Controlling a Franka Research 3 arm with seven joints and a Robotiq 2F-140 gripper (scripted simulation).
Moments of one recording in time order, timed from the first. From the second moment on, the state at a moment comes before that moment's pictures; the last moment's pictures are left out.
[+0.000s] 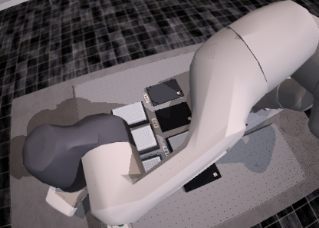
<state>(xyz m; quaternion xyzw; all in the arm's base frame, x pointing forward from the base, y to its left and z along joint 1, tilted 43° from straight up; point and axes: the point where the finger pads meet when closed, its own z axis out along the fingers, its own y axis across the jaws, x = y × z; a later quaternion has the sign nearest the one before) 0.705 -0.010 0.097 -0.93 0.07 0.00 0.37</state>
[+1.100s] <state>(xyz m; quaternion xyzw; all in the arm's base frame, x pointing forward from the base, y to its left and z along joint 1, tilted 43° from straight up) 0.706 -0.010 0.095 -0.93 0.07 0.00 0.37</state>
